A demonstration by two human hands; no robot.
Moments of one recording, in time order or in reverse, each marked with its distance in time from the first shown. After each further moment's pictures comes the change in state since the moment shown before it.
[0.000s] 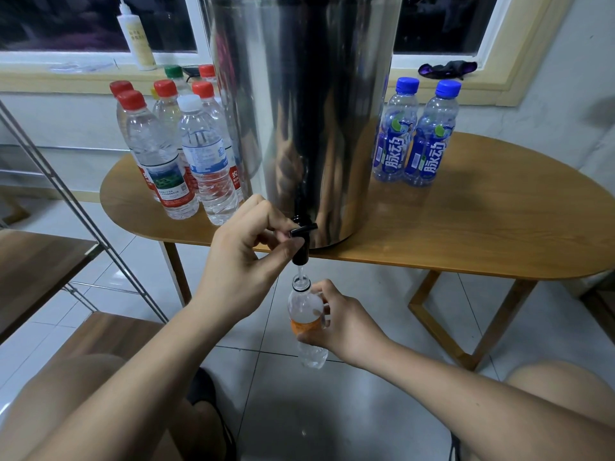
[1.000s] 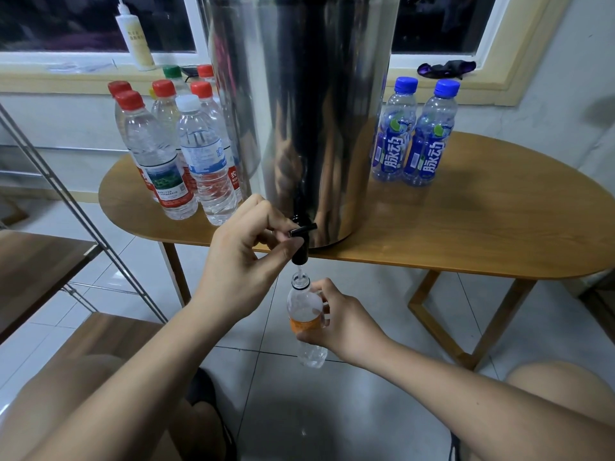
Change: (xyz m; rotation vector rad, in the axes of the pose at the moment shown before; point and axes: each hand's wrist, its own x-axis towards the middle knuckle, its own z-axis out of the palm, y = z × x) left_hand 0.000 -0.002 0.000 0.025 0.000 0.018; right_hand 0.001 0.001 0.000 0.009 0.010 -0.012
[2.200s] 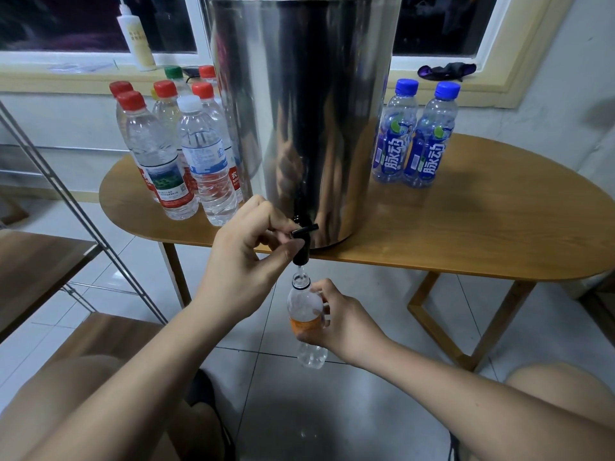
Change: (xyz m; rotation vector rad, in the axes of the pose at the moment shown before) left_hand 0.000 -0.004 0.003 -0.029 0.001 -0.015; right_hand 0.002 0.002 0.001 0.005 -0.007 0.018
